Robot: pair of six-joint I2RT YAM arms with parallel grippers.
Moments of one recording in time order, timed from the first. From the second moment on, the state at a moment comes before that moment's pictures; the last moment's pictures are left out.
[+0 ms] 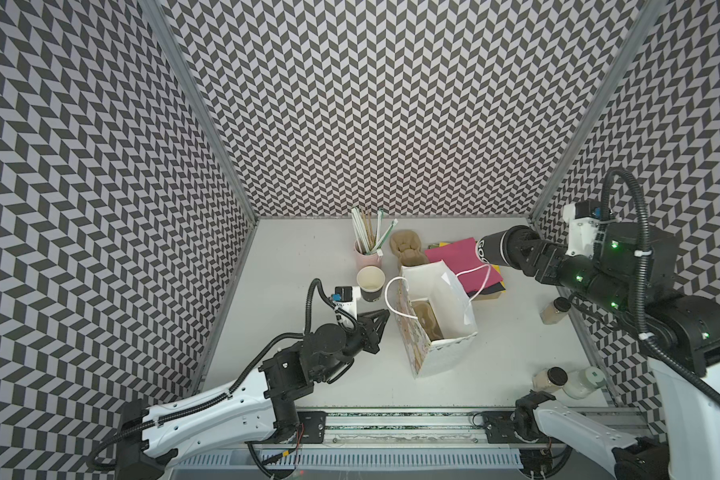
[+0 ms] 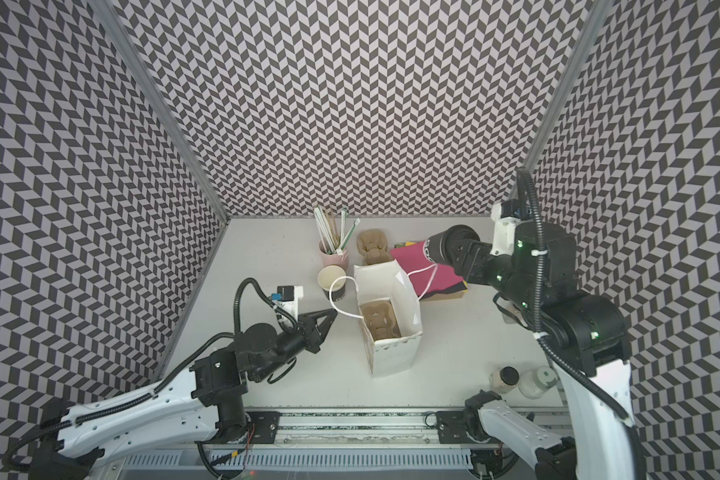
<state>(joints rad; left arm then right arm) -1.11 0.73 0.64 -0.09 -0.38 -0.74 0.31 1.03 1.79 -1.19 -0.03 0.42</state>
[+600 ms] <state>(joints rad) -1.04 0.59 0.88 -0.45 -0.70 -0.54 0.34 1.07 1.91 -1.24 -0.29 0.42</state>
